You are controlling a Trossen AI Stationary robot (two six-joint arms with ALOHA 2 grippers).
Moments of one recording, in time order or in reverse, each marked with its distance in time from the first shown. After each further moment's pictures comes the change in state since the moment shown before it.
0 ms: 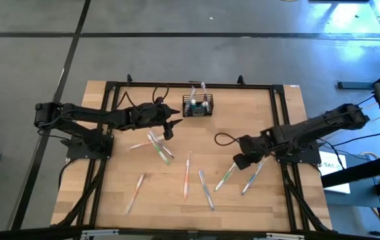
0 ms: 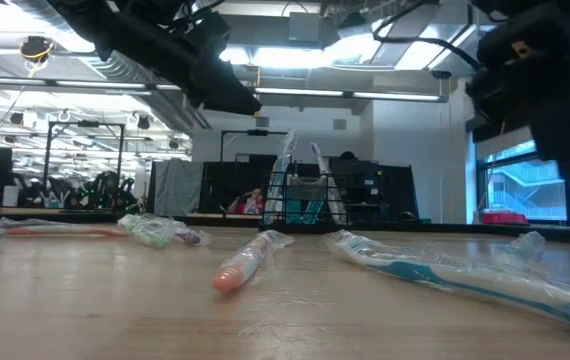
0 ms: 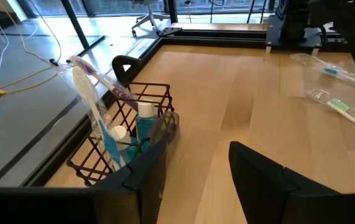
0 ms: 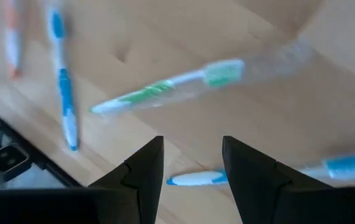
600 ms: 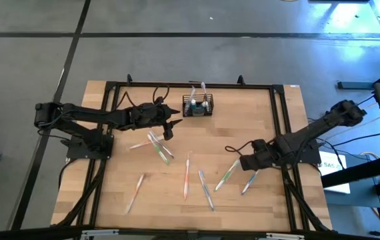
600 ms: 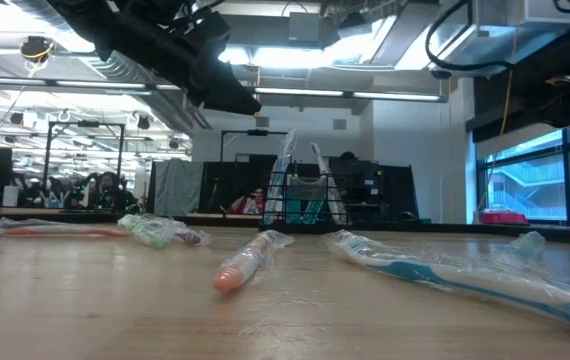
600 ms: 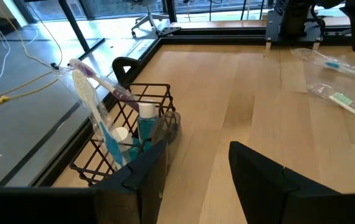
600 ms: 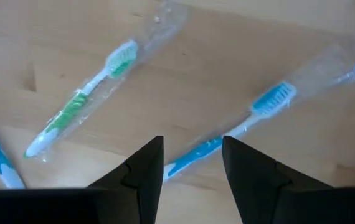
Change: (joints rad) left arm 0.000 0.000 0.000 -0.002 0.000 0.037; right arm 0.224 0.005 0.000 -0.189 0.166 0.516
